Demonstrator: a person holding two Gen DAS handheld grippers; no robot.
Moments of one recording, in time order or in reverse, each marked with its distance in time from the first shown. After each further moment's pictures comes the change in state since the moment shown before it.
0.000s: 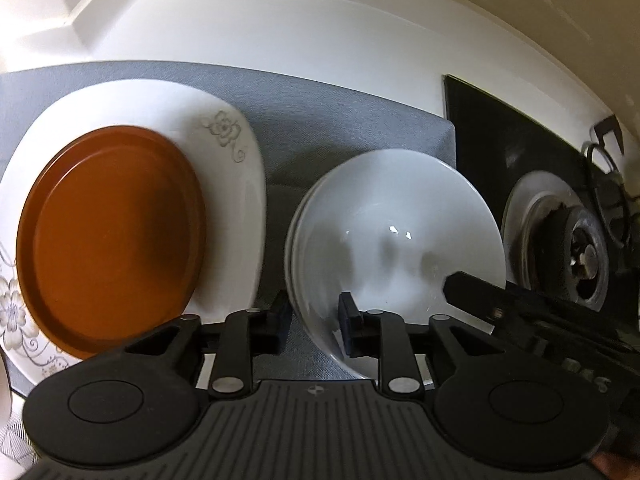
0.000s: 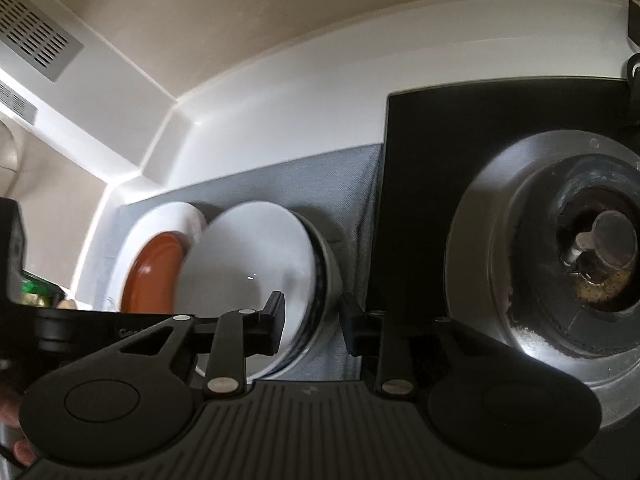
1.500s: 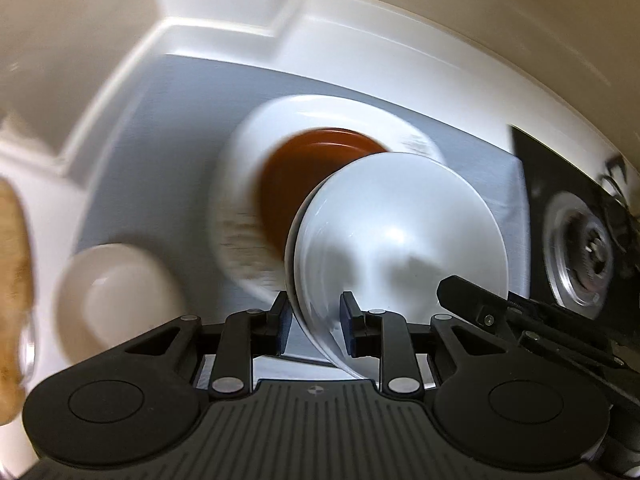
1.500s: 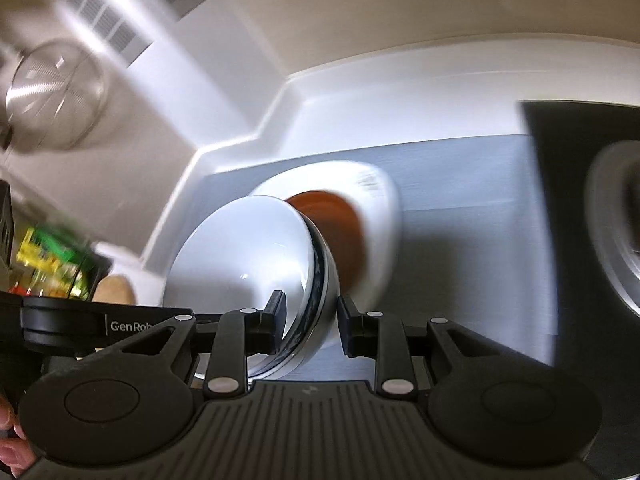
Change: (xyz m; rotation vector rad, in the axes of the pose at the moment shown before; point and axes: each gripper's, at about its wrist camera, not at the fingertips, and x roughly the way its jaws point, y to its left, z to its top) left arm -0.123 0.147 -0.056 -0.095 -0.077 0.067; right arm -0.015 0.179 -0.057 -0.094 -0.023 0.087
